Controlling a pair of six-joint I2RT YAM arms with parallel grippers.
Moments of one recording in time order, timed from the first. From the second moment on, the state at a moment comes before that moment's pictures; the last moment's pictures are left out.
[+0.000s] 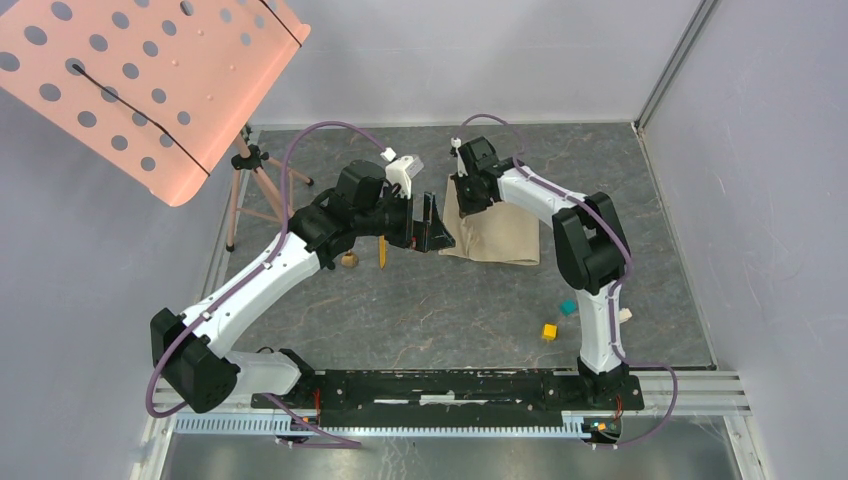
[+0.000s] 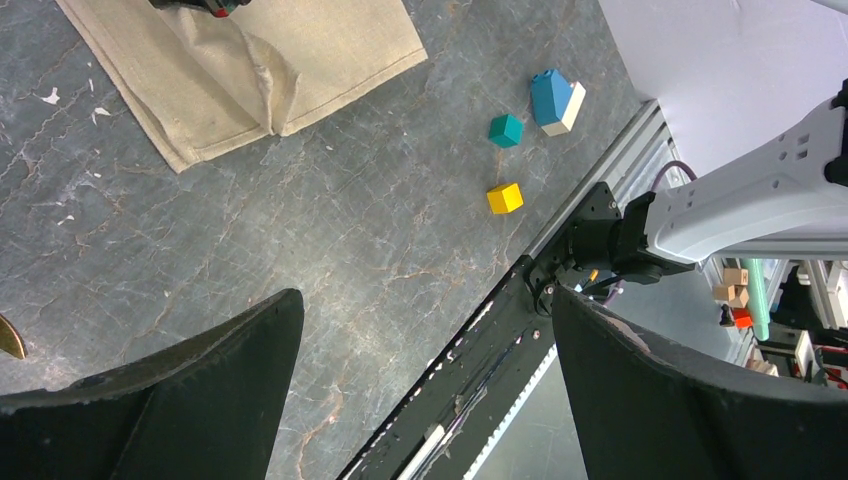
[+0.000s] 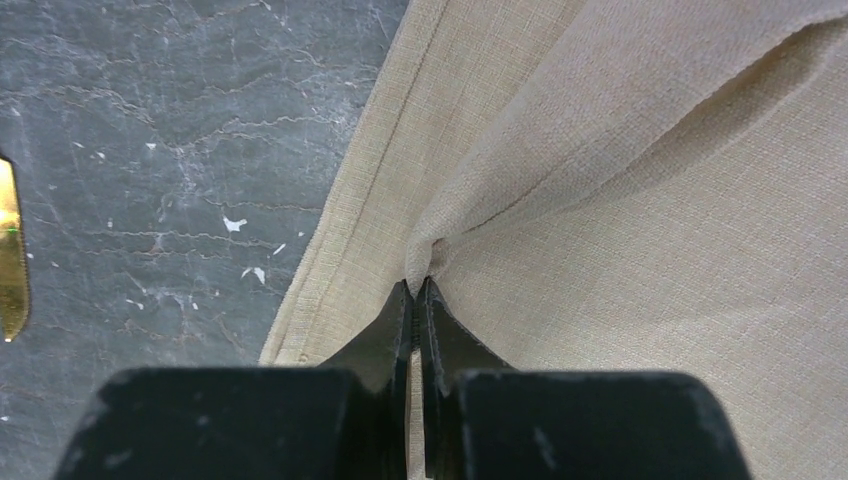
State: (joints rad) left arm -0.66 1.28 1.20 -0.49 0.39 -0.46; right arm 0.50 2.11 1.64 -0.53 -0.05 0.21
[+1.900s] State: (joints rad) left arm -0.55 2.01 1.56 -0.25 0.25 -0.65; right arm 0.10 1.86 1.09 0.17 -0.30 0.25
